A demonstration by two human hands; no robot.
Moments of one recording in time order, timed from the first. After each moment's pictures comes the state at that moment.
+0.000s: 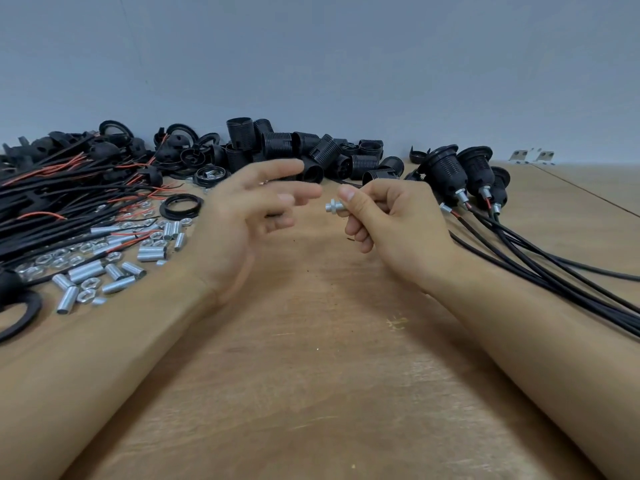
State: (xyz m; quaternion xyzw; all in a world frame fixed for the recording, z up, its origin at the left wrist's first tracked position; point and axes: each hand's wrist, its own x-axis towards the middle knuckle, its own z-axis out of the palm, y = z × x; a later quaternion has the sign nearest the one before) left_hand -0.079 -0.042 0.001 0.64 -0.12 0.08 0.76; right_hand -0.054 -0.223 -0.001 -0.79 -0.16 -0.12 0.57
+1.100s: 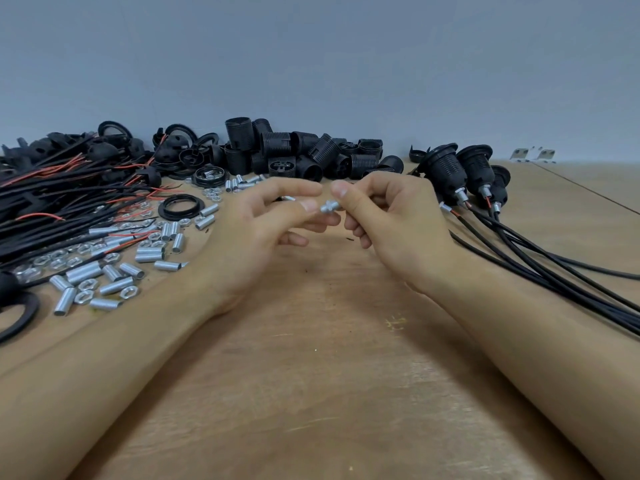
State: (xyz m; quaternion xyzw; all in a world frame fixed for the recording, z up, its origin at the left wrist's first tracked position) left_hand -0.077 -0.049 -0.007 0.69 -0.15 0.06 0.70; right_hand -0.057 -0.220 0.002 -0.78 -0.20 -0.15 0.58
